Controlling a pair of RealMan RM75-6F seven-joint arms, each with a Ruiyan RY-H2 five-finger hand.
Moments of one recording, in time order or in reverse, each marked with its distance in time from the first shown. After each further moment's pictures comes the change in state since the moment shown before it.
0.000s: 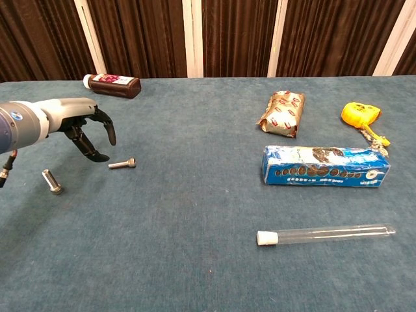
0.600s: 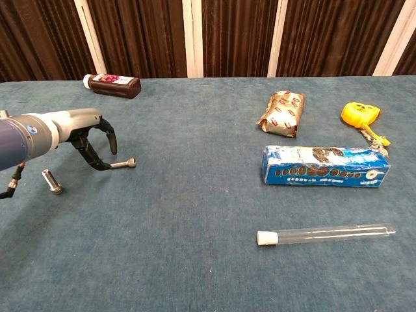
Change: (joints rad) left arm -0.007 -0.077 0.006 0.086 -0.017 0.013 0.053; right arm 0.000 0.003 0.001 0.004 0.001 -0.002 0.011
